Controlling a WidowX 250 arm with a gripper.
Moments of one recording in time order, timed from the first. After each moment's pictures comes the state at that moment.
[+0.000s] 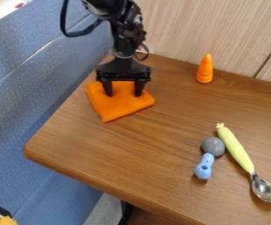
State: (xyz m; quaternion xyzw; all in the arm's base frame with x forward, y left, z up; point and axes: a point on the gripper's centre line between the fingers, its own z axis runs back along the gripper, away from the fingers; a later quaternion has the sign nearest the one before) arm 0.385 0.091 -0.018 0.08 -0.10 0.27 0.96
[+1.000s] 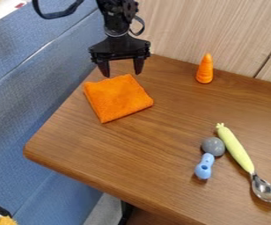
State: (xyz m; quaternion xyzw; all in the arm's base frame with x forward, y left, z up) arm 0.391 0.084 0.043 0.02 -0.20 0.28 0.94
